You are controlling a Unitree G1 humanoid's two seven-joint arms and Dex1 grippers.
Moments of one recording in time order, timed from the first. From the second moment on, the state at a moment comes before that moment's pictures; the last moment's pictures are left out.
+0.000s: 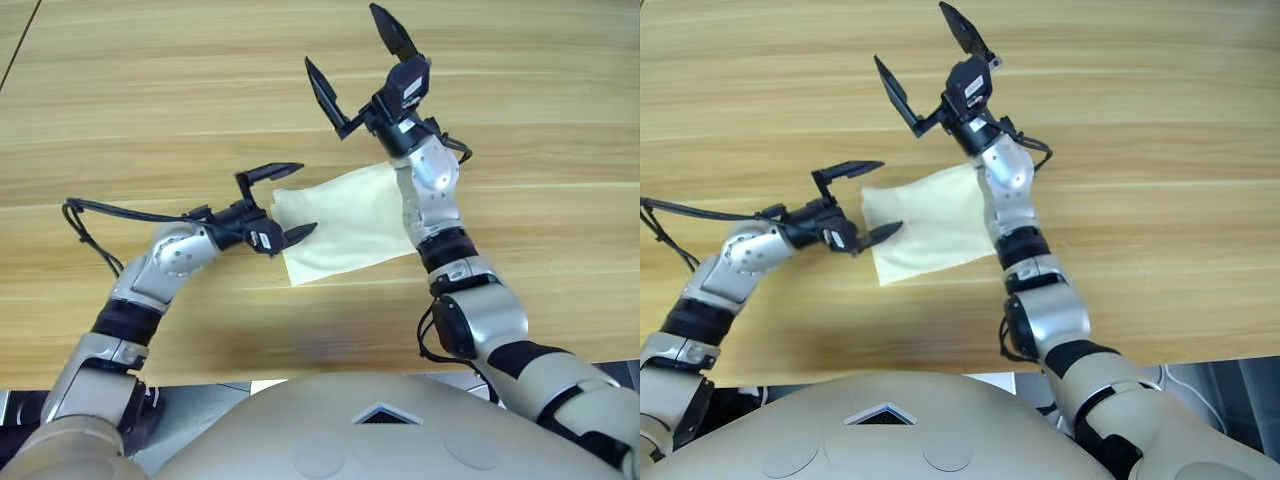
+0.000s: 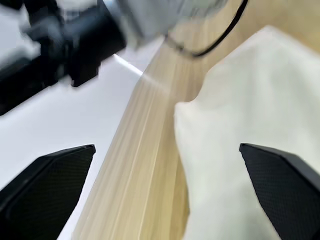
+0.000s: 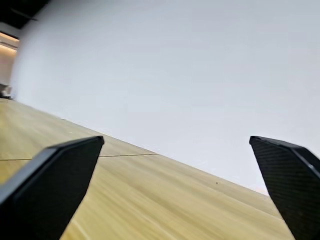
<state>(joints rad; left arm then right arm) -0.18 0.61 -0.32 0.26 0.32 -0.75 -0.43 -0.58 -0.02 0.12 0.70 0.14 -0.69 0.53</state>
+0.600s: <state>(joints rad) -0.40 0.59 -0.33 0.69 0.64 -0.55 -0.01 -0.38 -0.25 0.40 0.68 -0.17 -0.77 0.75</state>
